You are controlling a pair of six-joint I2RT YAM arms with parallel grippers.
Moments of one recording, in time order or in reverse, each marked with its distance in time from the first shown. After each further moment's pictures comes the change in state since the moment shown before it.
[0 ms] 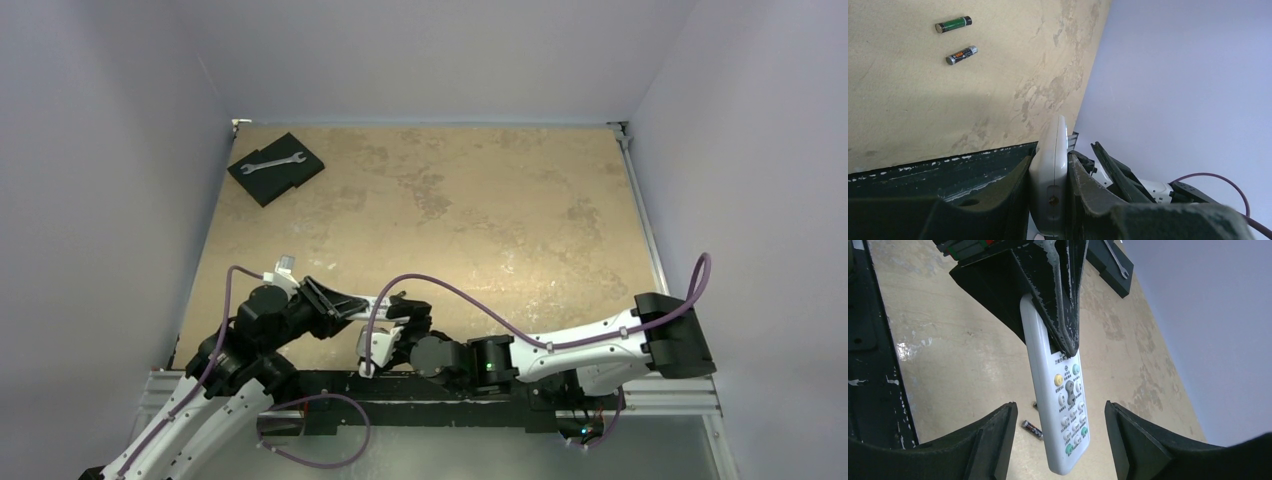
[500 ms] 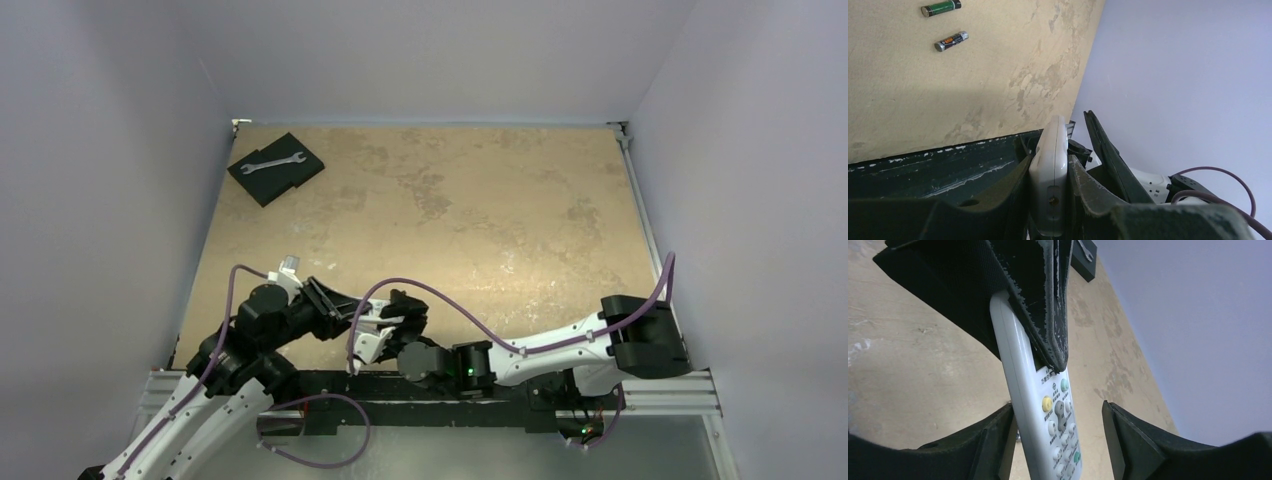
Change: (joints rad) left arm 0.000 0.009 0.000 0.013 0.054 -0.011; right arm 0.001 0.132 0.000 0.160 0.167 -0.081
